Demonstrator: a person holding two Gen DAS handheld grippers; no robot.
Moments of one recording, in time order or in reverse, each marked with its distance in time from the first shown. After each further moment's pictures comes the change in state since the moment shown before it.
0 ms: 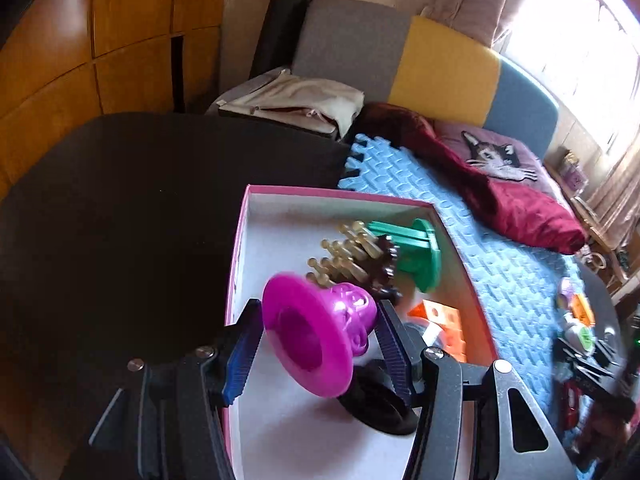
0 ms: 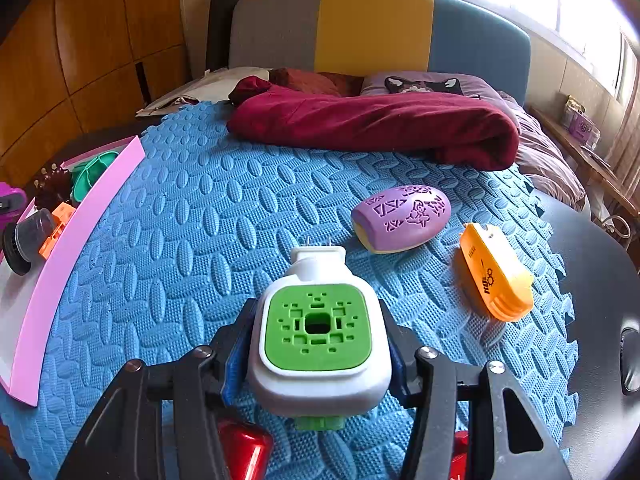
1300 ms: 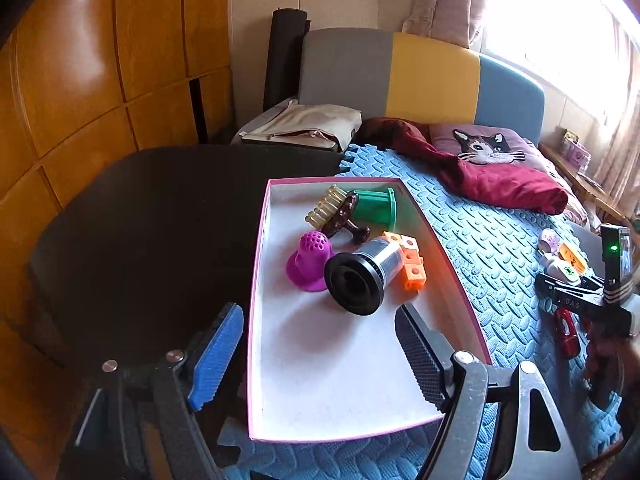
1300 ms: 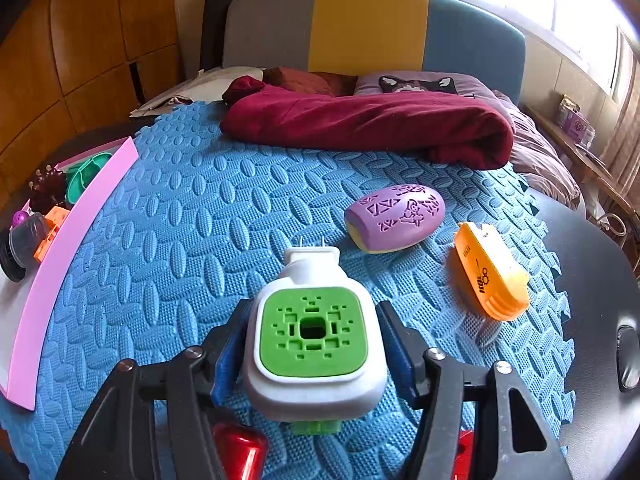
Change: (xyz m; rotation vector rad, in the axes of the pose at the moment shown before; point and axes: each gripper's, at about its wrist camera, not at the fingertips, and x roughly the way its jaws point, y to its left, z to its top) left arm -0.106 -0.033 -0.080 0.092 -0.114 0.113; right arm 0.001 -0.003 0.001 0.013 0.004 -0.022
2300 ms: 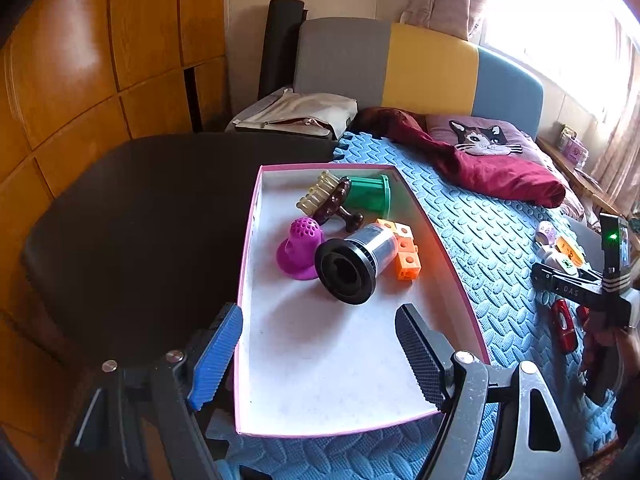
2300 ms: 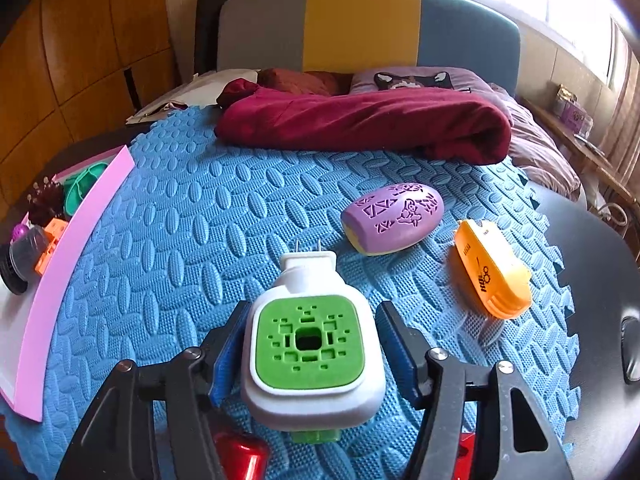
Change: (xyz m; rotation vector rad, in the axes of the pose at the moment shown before) left arm 0.008 -0.003 -0.003 -0.005 0.040 -0.022; right arm 0.000 -0.003 0.004 0.040 0.001 0.020
